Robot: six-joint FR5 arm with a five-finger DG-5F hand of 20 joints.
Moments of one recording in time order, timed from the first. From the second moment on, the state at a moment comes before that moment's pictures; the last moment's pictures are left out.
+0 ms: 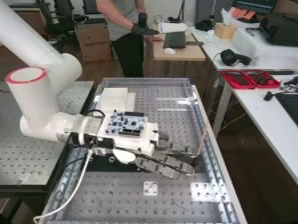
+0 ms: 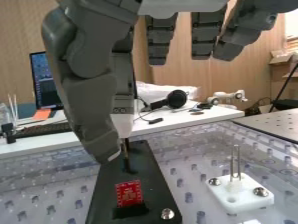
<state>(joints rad) 1.34 -2.09 -1.85 -2.41 -1.64 -0.67</state>
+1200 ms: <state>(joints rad) 1.31 -2.14 -1.81 -2.46 -1.67 -0.66</state>
